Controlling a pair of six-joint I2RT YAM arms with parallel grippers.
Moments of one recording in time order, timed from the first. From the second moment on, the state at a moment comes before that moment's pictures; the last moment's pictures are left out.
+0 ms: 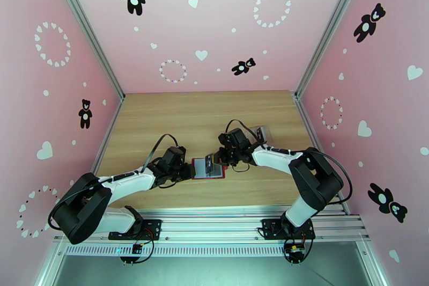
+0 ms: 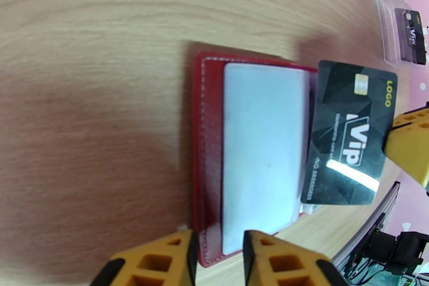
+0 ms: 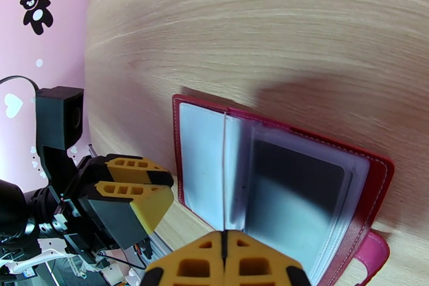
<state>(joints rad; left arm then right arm) -0.62 1.37 0.50 -0.07 0.25 -0.83 0.63 1.66 0.84 -0.12 -0.56 0.75</state>
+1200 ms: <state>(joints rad) -0.62 1.41 0.50 -0.06 0.26 -0.83 0.63 1.70 0.79 -0.06 -0.57 0.81</state>
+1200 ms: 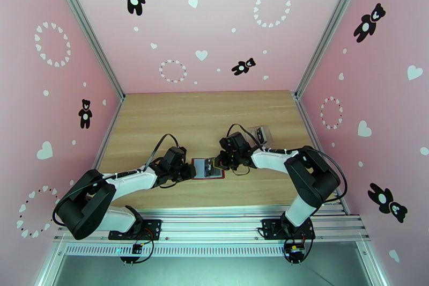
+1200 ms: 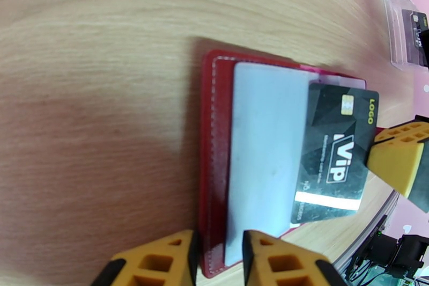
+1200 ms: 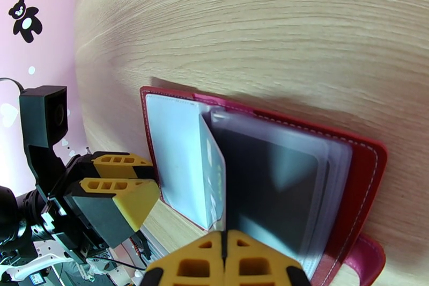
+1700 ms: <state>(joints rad) -0.62 1.41 0.50 -0.06 0.26 -0.83 0.64 1.72 0.79 -0.04 -0.56 0.82</state>
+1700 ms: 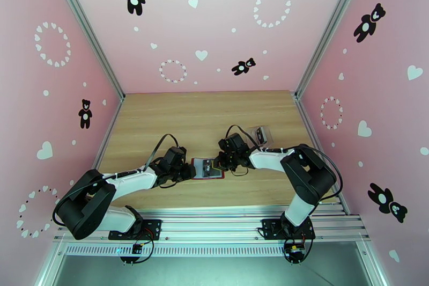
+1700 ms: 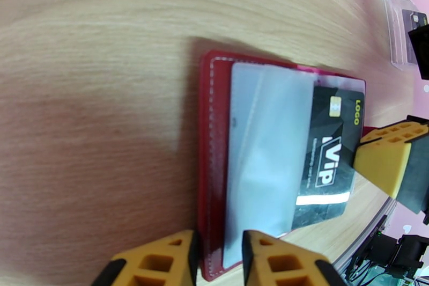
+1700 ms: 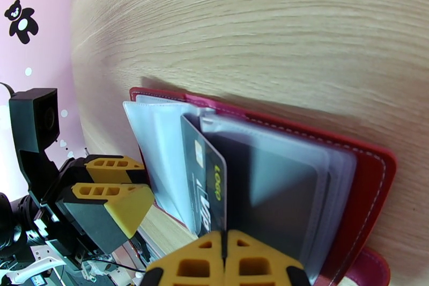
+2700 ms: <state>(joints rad) -0.62 1.41 0.50 -0.06 0.26 -0.83 0.72 1.81 0.88 -0.05 -0.54 0.85</state>
